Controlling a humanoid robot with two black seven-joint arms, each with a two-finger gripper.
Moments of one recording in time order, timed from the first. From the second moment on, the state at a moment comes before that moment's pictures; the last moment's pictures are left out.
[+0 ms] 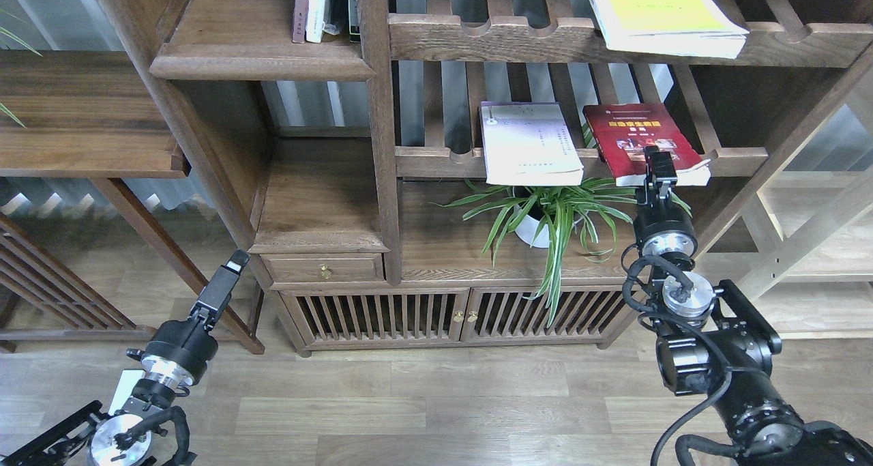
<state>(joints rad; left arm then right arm) -0.16 0.29 -0.81 -0.96 -0.15 -0.49 -0.29 0.44 -0.05 1.43 0.65 0.17 0.26 0.18</state>
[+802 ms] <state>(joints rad) -0.15 0.30 -0.81 -0.96 -0.15 -0.49 -0.29 0.46 -0.05 1.43 0.64 0.17 0.20 0.21</state>
